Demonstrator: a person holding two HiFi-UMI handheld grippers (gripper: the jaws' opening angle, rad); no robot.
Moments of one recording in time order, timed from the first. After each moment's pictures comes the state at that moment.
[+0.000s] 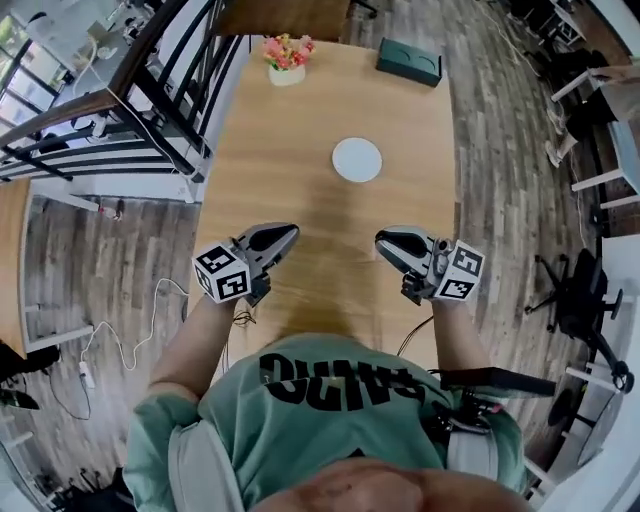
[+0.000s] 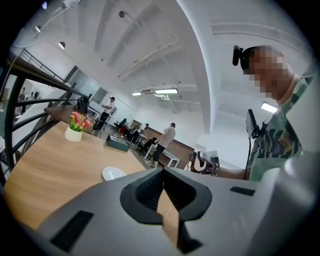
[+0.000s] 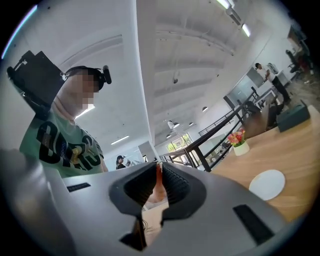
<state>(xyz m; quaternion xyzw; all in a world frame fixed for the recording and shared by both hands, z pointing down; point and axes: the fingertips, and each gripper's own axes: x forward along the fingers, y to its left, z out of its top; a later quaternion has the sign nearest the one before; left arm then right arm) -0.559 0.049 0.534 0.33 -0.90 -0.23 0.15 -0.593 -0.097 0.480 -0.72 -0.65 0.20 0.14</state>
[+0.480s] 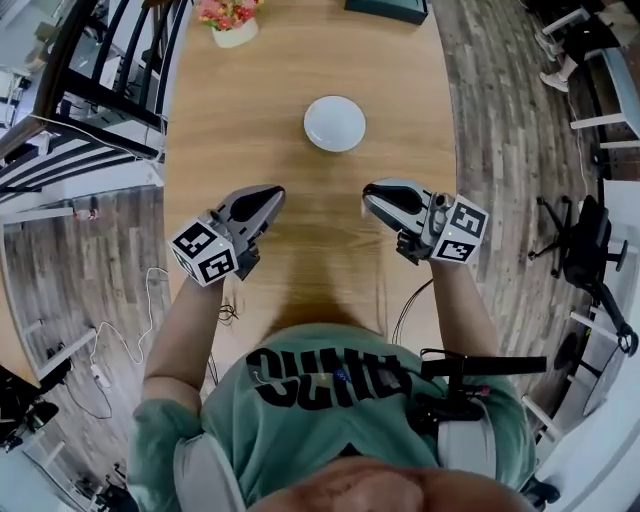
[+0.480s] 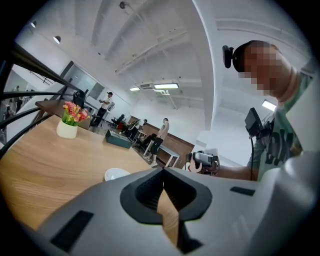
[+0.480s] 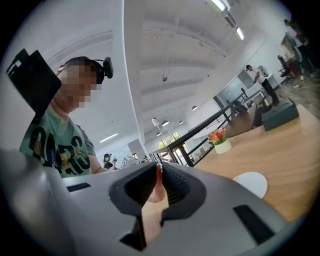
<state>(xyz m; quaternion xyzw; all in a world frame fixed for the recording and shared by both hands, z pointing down) -0.661 0.049 0.582 0.35 -0.90 -0.21 0.17 -0.691 -0.082 0.541 -0.69 -0.69 0.19 0.16</state>
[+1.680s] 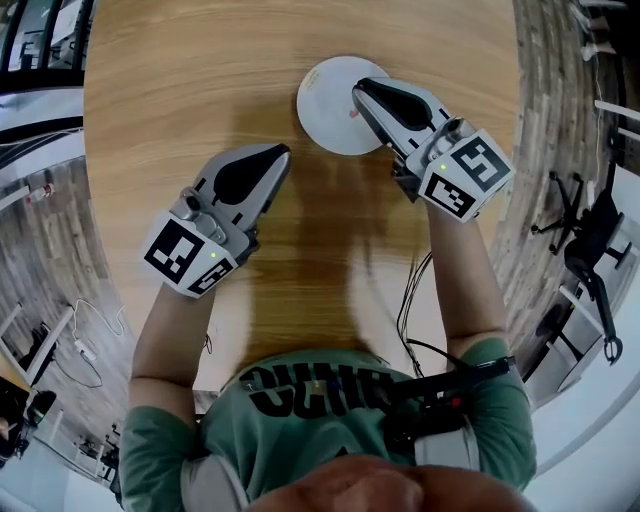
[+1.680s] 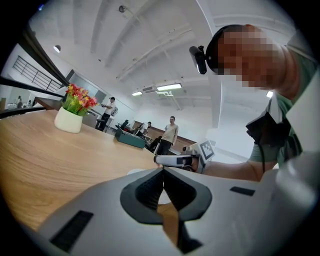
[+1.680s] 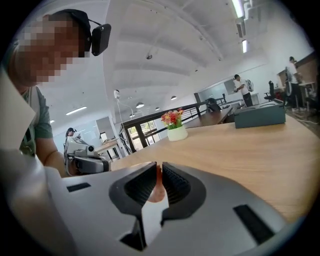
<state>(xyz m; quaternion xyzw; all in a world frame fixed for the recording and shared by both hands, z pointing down) -0.785 0.070 0.700 0.32 -0.92 -0.19 0.14 -0.882 0.010 0.717 -0.58 -0.78 0.04 0.22</state>
